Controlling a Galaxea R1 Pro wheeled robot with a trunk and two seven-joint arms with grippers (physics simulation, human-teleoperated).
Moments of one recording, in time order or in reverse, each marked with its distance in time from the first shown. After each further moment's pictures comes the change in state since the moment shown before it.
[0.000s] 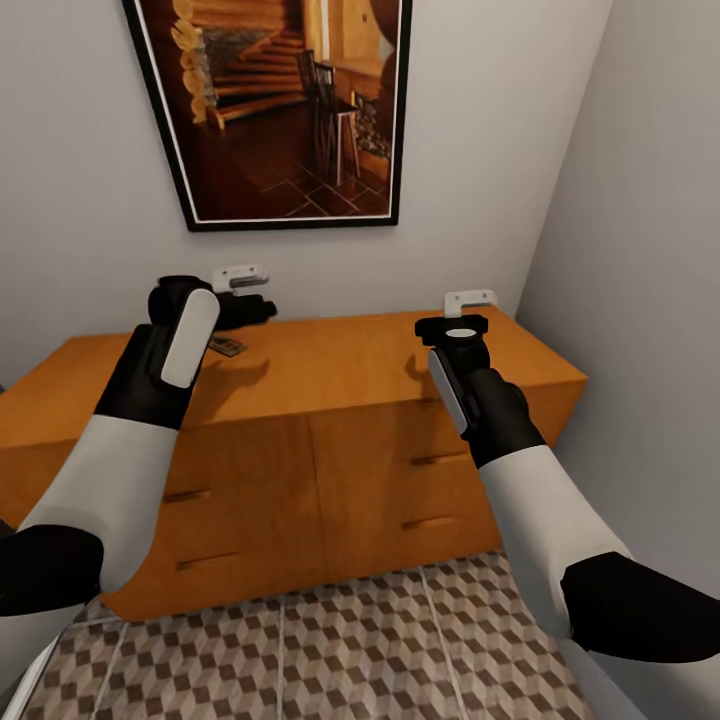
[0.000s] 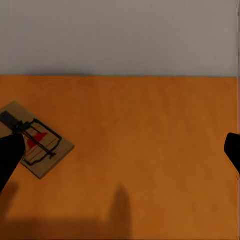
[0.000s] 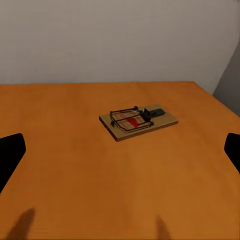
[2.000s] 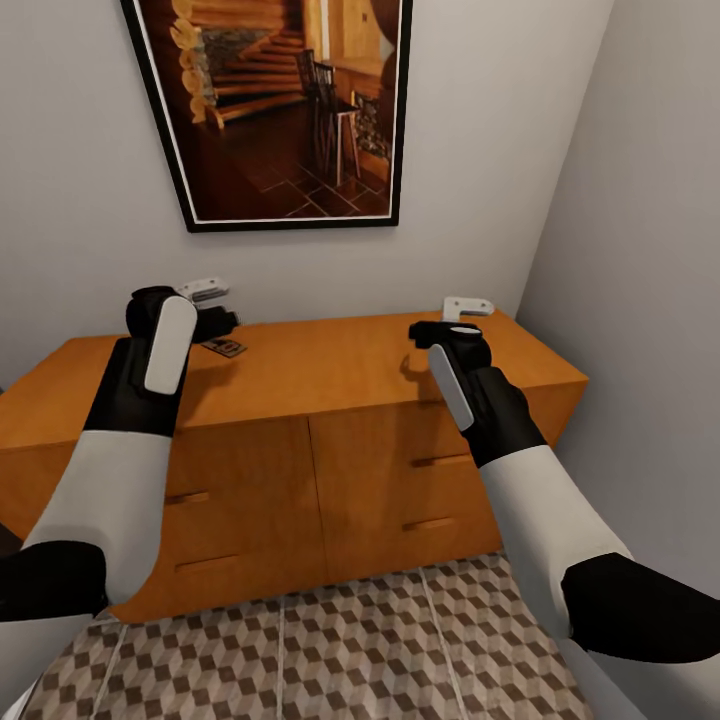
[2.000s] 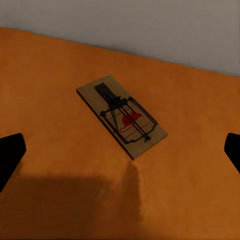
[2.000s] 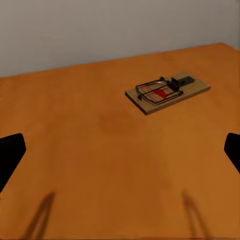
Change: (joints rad) left arm 0.048 -0.016 0.155 -0.026 -0.003 -0.002 0.237; right arm 0.000 0.001 0.003 -0.017 -0.234 0.039 -0.076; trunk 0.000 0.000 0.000
